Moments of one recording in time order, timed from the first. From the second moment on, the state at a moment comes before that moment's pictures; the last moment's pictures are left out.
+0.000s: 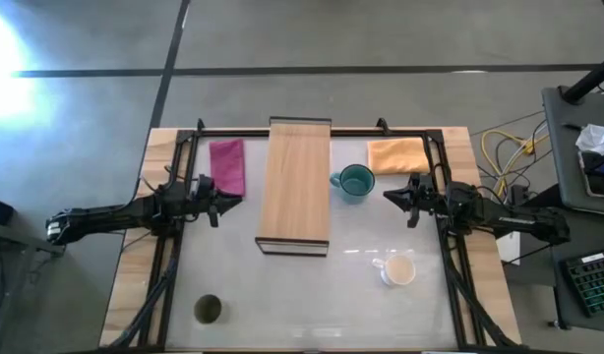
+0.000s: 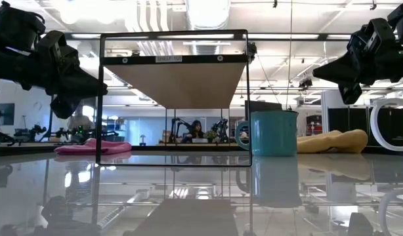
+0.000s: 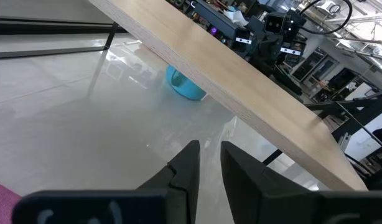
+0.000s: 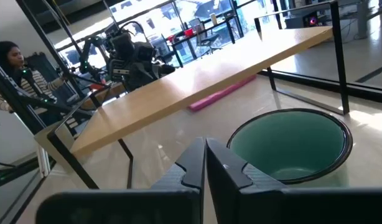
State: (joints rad) left arm 0.22 0.25 0.01 0.02 -0.01 -0.56; right arm -0.17 0.07 0.01 0.02 0.06 0.40
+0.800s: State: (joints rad) left arm 0.22 0.25 0.01 0.02 -0.01 -0.56; right arm -0.17 0.11 0.01 0.58 0.50 1.00
